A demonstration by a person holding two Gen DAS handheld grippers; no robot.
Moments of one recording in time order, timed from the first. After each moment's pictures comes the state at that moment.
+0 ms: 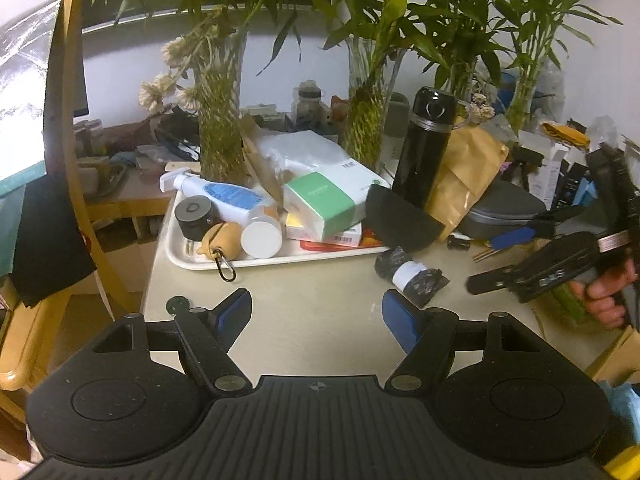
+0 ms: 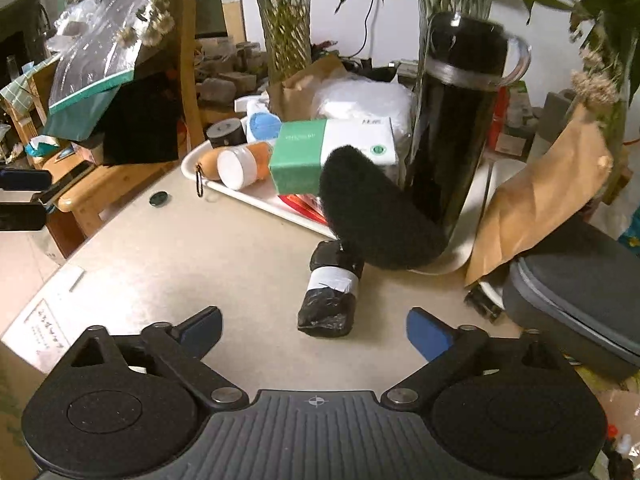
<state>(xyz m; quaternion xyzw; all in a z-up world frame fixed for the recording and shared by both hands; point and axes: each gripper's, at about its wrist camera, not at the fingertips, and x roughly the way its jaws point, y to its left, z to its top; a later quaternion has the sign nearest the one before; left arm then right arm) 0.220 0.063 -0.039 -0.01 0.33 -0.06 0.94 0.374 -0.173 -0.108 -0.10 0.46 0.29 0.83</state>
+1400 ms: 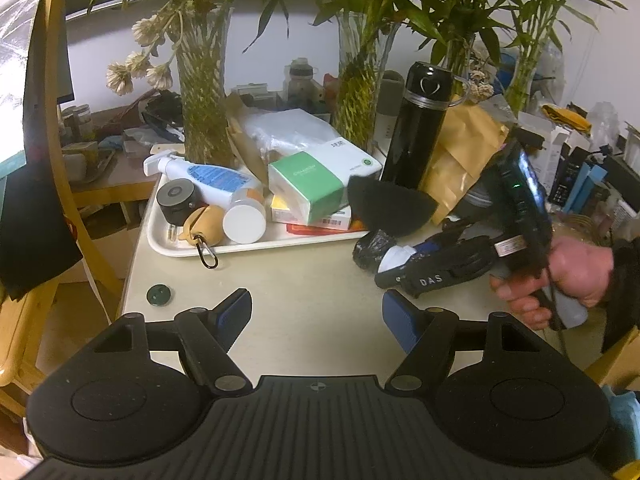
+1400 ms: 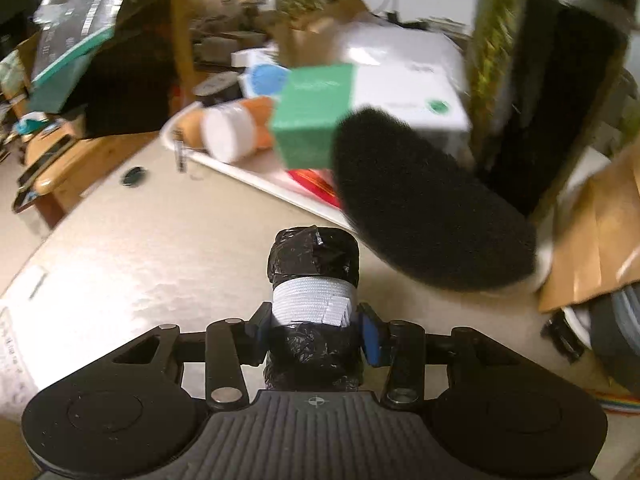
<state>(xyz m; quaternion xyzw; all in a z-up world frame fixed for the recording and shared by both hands) 0.235 0.047 -0.046 -0.01 0.36 -0.07 0.93 0.423 -0.114 -0.177 -0.12 0.50 0.31 0.80</state>
